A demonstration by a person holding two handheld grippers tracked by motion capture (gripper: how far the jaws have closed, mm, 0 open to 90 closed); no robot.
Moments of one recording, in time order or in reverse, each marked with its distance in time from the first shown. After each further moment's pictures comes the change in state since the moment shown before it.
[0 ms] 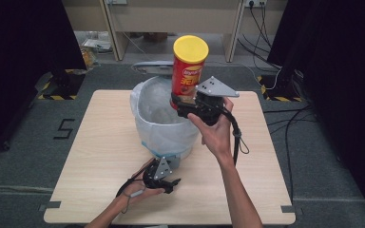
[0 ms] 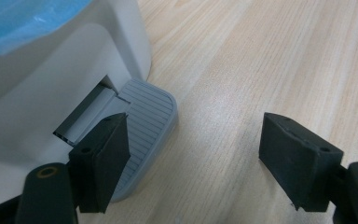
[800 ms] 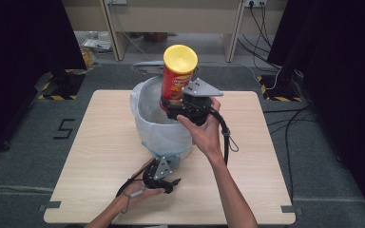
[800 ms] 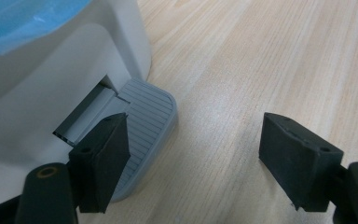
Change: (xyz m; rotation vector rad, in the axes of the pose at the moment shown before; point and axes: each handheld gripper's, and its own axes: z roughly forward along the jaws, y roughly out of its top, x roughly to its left) left arm 0.000 0.000 0.000 0.000 0.002 0.000; right arm 0.015 -0.007 0.025 0.049 0.039 -0.023
